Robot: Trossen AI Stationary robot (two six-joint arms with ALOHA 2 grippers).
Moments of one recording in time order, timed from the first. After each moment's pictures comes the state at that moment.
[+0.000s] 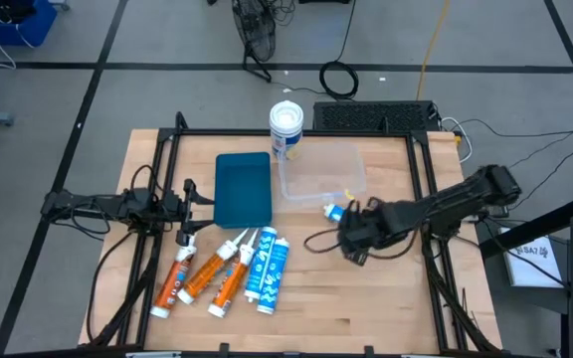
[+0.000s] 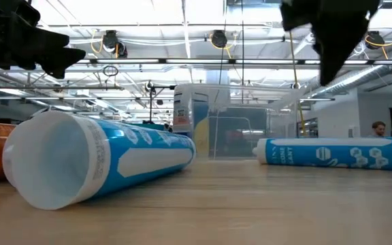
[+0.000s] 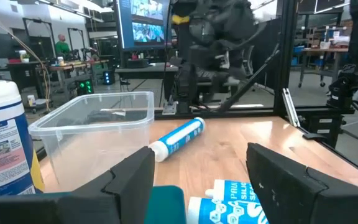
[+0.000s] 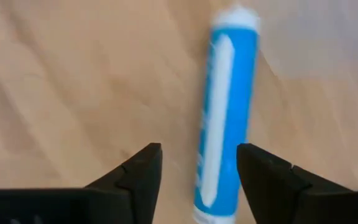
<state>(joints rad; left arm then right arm) -0.10 0.07 0.01 0.13 -0.06 0.04 0.31 1.48 1.19 -1.22 0.28 0.78</state>
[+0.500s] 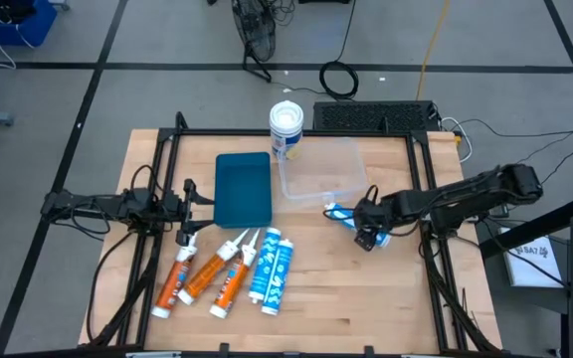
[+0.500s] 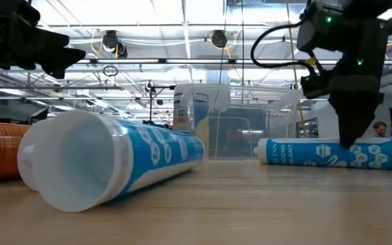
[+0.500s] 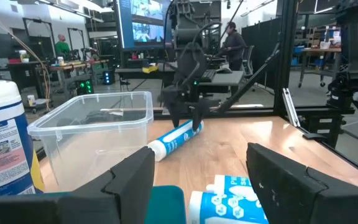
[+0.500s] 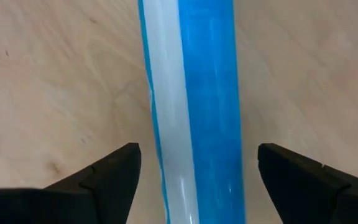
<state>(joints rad) -0.10 0.07 0.01 0.13 -0.06 0.04 0.08 1.27 0.63 -0.72 0.07 0.75</state>
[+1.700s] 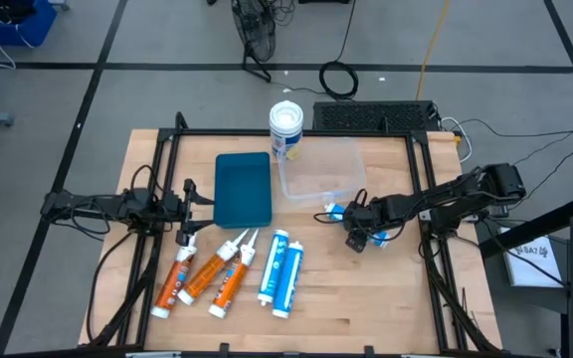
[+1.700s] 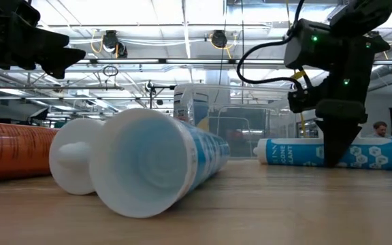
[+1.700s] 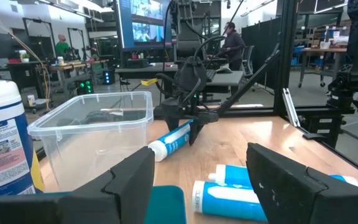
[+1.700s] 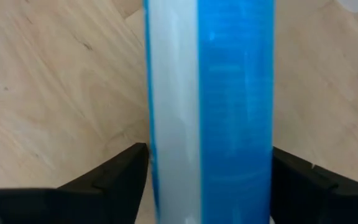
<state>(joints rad) -0.10 0.07 0.01 0.13 -0.06 0.04 0.08 1.47 0.52 -0.55 0.08 0.69</state>
